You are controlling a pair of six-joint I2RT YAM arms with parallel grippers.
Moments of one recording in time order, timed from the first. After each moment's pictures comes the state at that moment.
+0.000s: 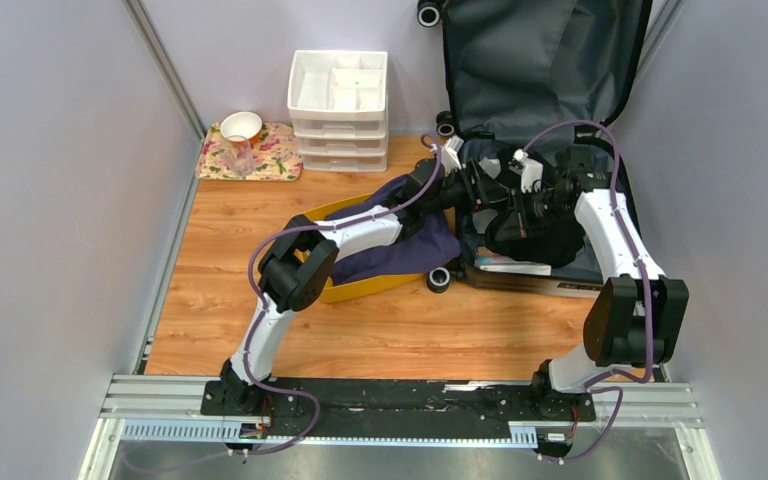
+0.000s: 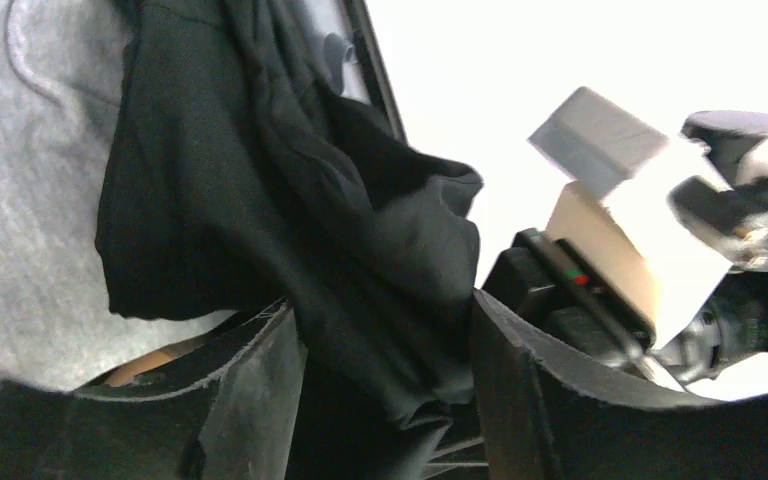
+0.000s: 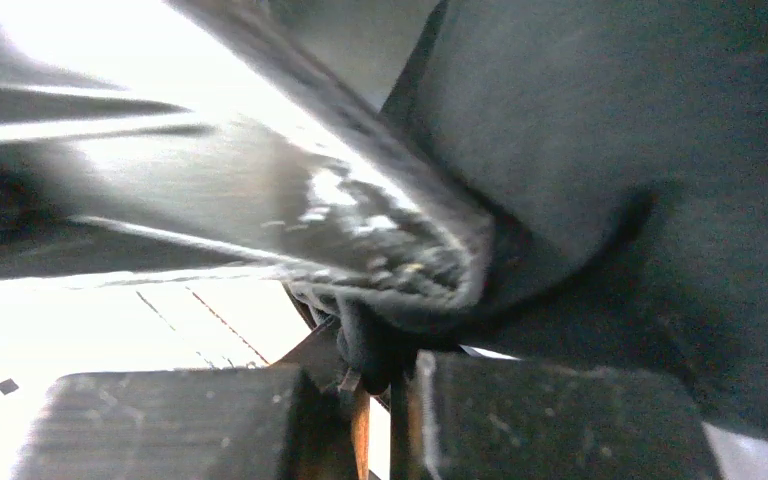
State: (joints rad) left arm -0.82 2.22 1.69 0.49 0.35 -1.14; right arm -0.04 1.54 1.33 -0.99 -0.67 -0.27
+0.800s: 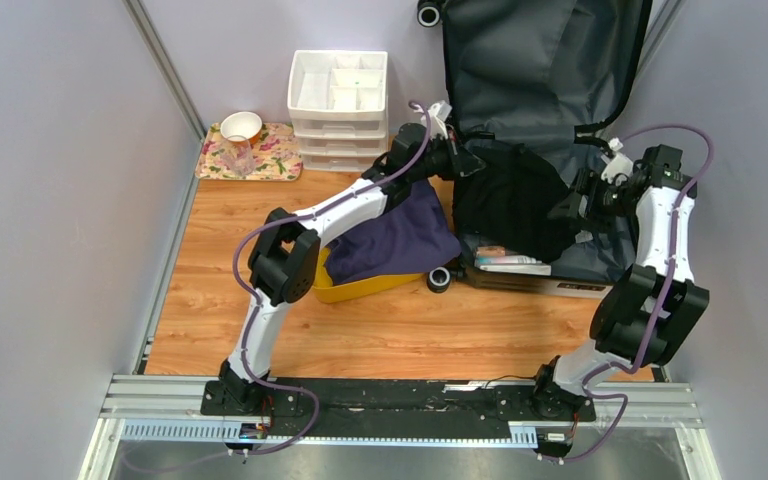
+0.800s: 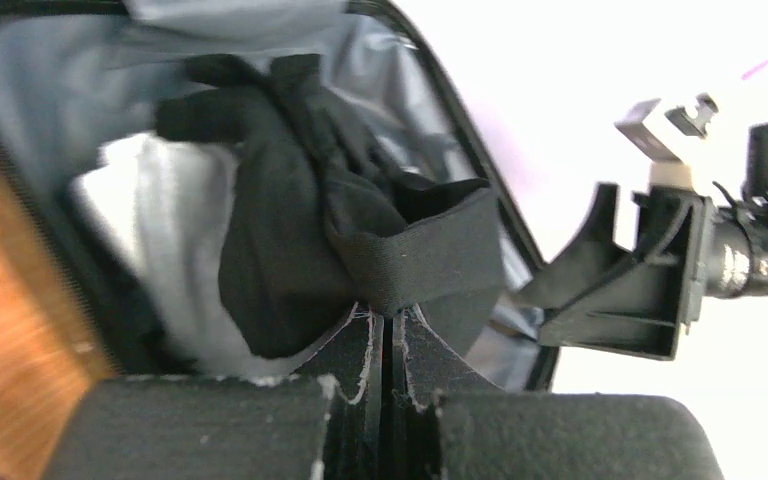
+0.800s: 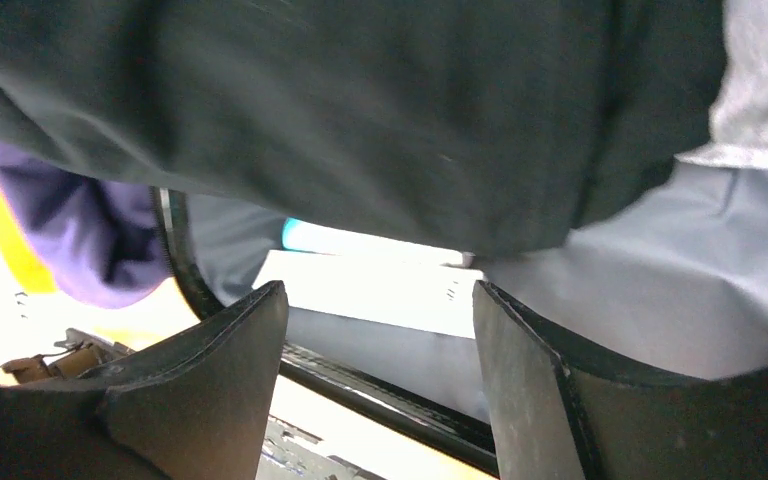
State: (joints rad) left arm -0.73 2.21 1.89 0.23 0.33 -0.76; right arm -0.42 1.59 1.48 -1.03 -0.68 -0.13
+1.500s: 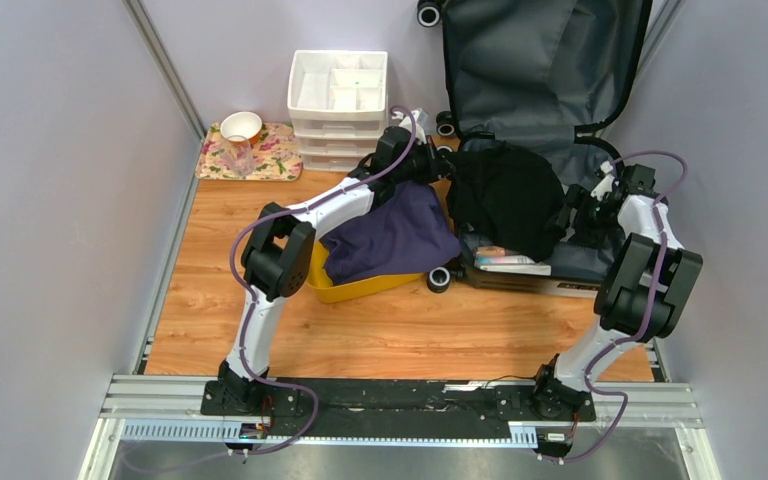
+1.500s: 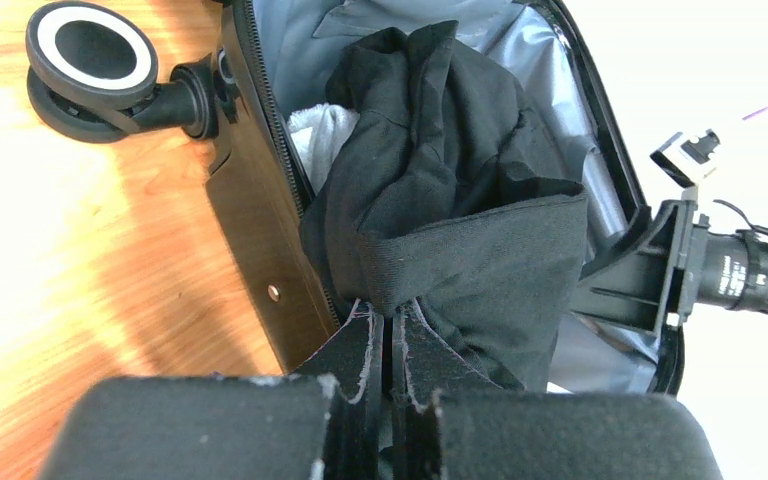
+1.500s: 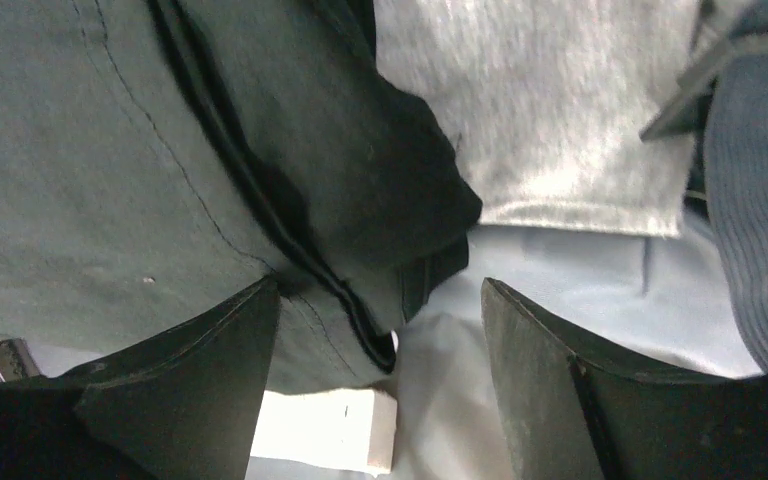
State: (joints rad) left arm -0.63 2.21 1.79 0.15 0.26 -0.68; right arm -0.42 1.73 1.28 -0.70 -0.48 0.04
